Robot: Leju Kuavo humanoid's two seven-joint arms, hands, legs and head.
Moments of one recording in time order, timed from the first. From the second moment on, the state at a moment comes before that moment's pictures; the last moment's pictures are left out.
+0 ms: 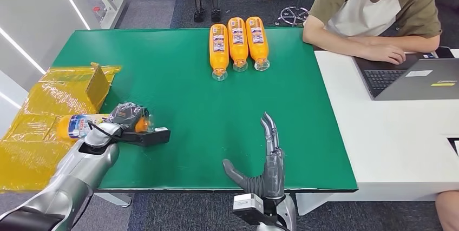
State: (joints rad) left arm -0.71 0.14 -0.43 -0.27 -1.53 0.06 -0.10; right arm -0.03 0.16 0.50 -1.33 0.60 -0.67 -0.64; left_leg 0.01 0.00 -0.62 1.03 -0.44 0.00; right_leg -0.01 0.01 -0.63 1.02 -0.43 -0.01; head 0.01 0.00
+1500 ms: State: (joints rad) left arm -0.27 0.01 -0.10 -1.02 -0.89 0.70 -0.70; right arm 0.01 0.17 0.46 -1.35 0.62 -0.67 -0.66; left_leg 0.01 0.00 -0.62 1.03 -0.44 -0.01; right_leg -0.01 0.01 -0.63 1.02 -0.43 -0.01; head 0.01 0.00
